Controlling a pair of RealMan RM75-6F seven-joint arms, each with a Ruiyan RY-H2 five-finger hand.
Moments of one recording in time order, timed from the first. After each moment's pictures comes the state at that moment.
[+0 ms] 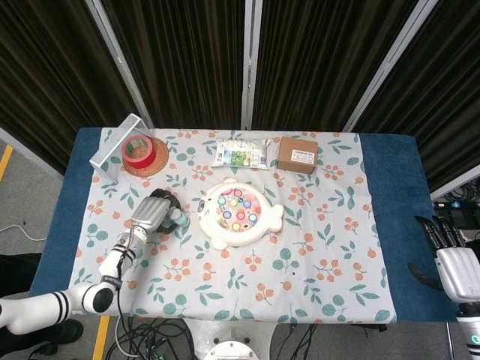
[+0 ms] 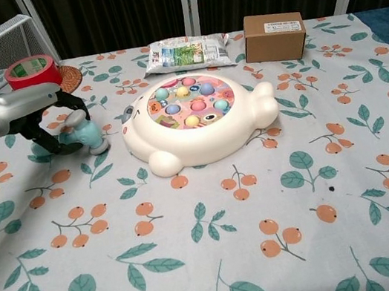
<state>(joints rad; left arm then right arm) -0.73 -1.54 -0.17 -1.40 1.01 0.83 0.23 0.10 -1.04 0.02 -1.54 -1.60 1.50 0.19</state>
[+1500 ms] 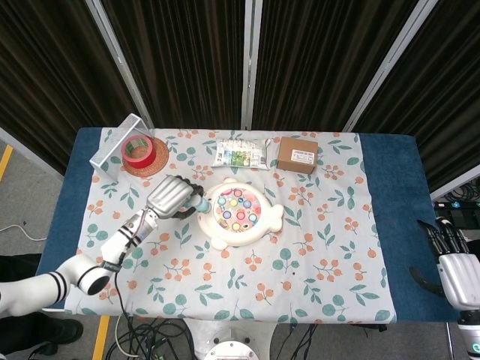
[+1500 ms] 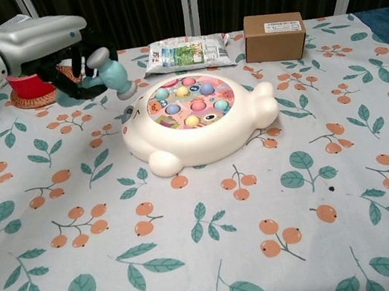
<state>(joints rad) -0.86 -1.47 -0.18 -1.32 1.44 0.86 0.00 0.06 -1.04 0.01 -1.57 -1.62 1.55 0.15</state>
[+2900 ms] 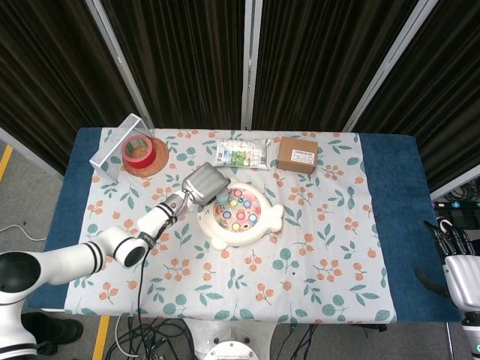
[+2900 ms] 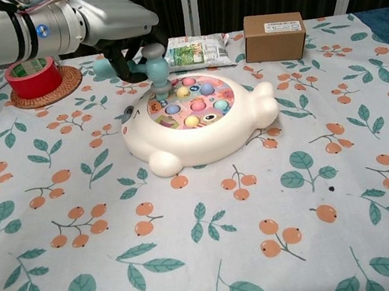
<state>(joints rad) -1.17 -1.50 -0.17 -1.27 1.09 0.60 0.43 0.05 -1.05 0.02 -1.54 -1.60 1.54 0.18</state>
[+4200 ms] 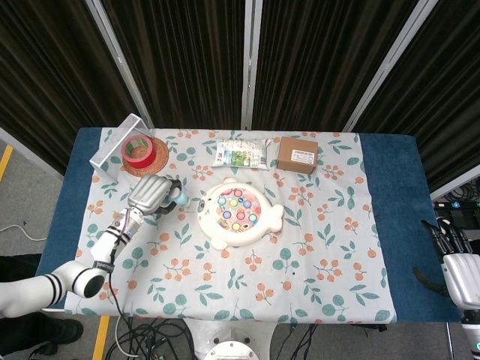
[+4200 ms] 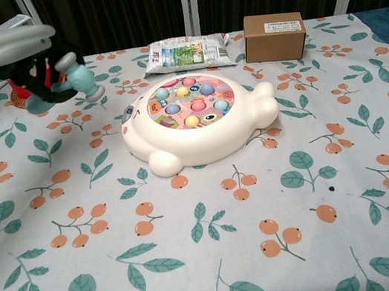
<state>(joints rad) -0.85 -1.46 -0.08 -1.33 1.16 0.93 0.08 0.06 -1.05 0.02 -1.52 -1.61 1.53 0.20</state>
